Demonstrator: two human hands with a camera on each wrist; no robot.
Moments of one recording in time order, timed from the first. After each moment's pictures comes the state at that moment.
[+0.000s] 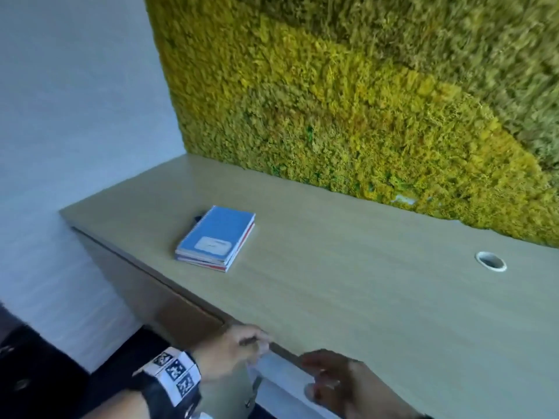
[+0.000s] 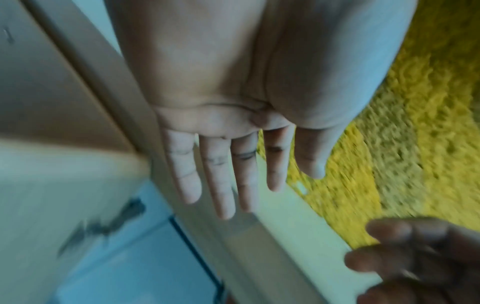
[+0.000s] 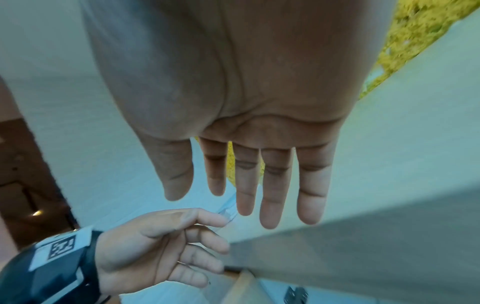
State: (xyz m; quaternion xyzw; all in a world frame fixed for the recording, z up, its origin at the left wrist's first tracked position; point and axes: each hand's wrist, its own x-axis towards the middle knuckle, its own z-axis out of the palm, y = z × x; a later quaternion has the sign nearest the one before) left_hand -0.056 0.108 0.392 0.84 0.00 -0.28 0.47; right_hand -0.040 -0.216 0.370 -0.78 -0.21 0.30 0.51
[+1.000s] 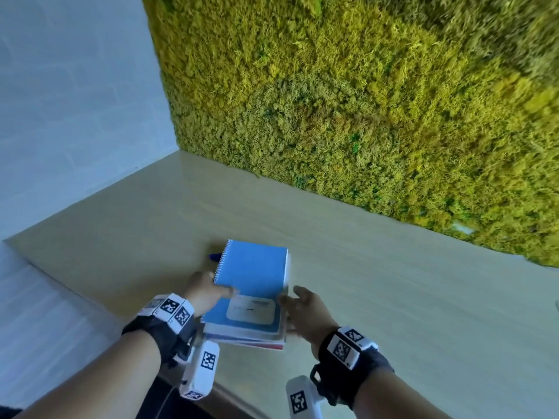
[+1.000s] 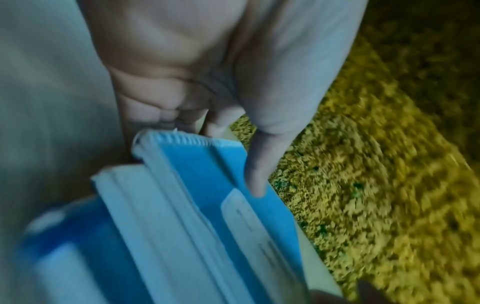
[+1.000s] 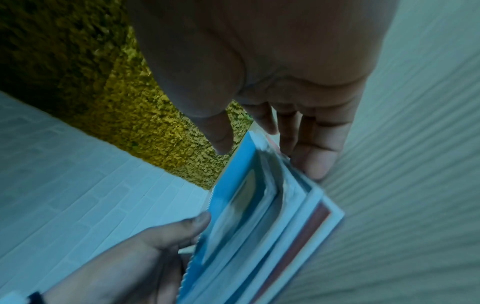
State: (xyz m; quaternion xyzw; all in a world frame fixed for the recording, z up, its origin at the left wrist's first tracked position) left_hand 0.176 0.357 0.379 0.86 0.23 -0.13 0.44; right_hand 0.191 0.114 0.350 -0.79 0.06 0.24 0.57
